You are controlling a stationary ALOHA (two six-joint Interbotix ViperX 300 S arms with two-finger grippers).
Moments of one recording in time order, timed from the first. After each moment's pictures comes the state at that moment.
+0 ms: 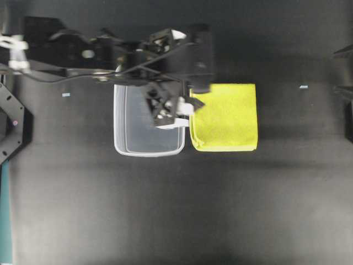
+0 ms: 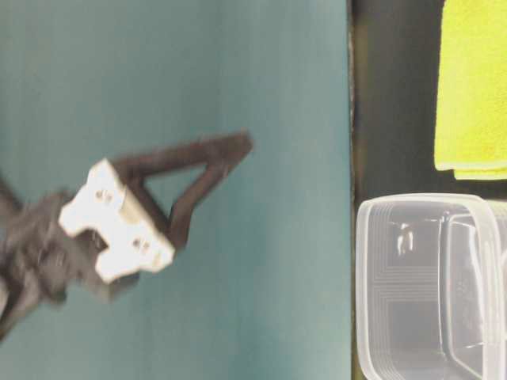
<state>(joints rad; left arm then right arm) 0.04 0.09 0.14 0.04 0.60 0.04 -0.08 -1.28 1.19 0.01 0.21 0.07</state>
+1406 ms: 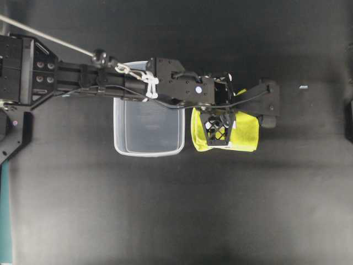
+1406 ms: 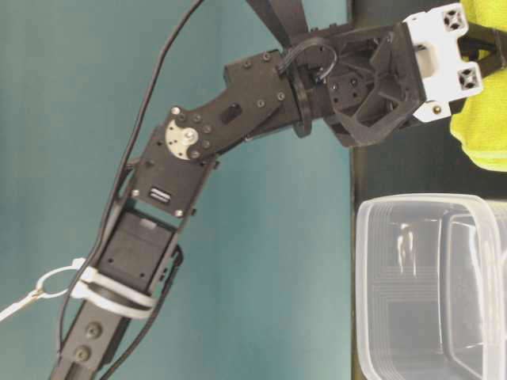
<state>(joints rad) 0.01 0.61 -0.23 0.04 0.79 0.05 -0.09 -1.35 1.19 0.01 0.19 0.08</state>
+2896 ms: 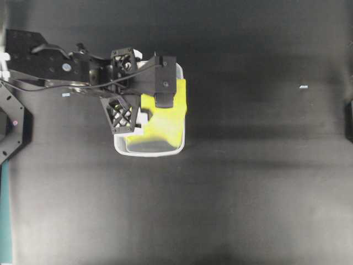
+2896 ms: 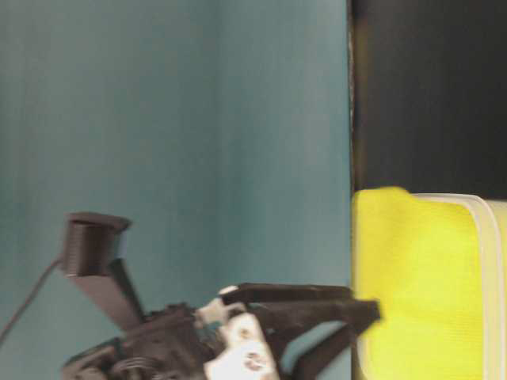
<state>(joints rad) 0.05 -0.05 0.49 0.04 0.64 0.03 -0.10 -1.36 1.22 0.01 0.11 0.08</state>
